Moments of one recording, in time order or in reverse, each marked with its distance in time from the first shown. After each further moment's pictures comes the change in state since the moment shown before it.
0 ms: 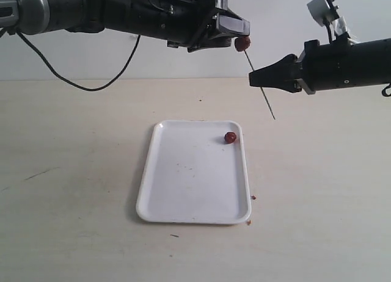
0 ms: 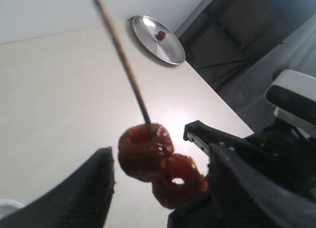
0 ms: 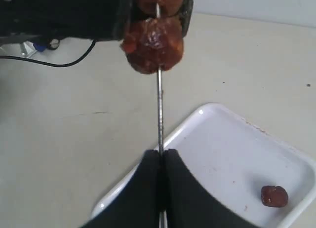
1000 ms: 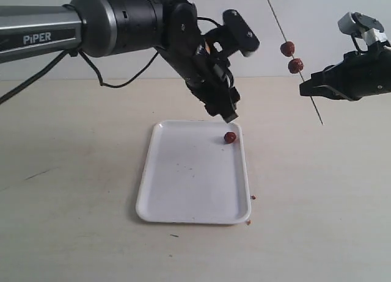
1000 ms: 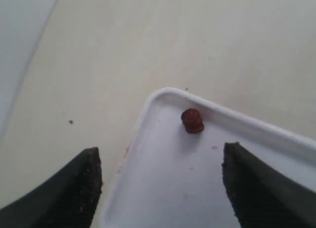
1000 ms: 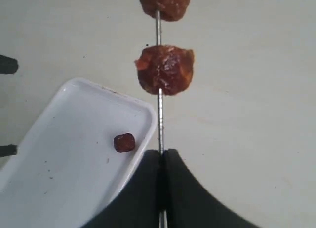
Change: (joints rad) left arm -0.277 0.000 0.000 1.389 -0.148 -0.326; right arm -0.116 0.000 0.000 -0.175 -0.294 0.162
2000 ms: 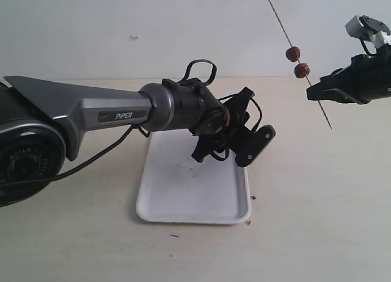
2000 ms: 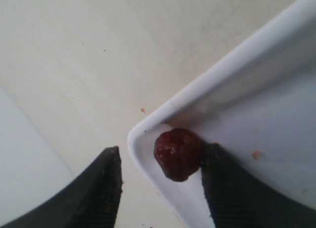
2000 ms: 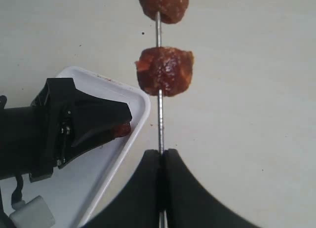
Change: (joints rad) left arm -0.049 0.280 -0.004 0.374 -0.323 0.764; right arm -0.039 0.000 0.000 -0.056 0.036 0.021
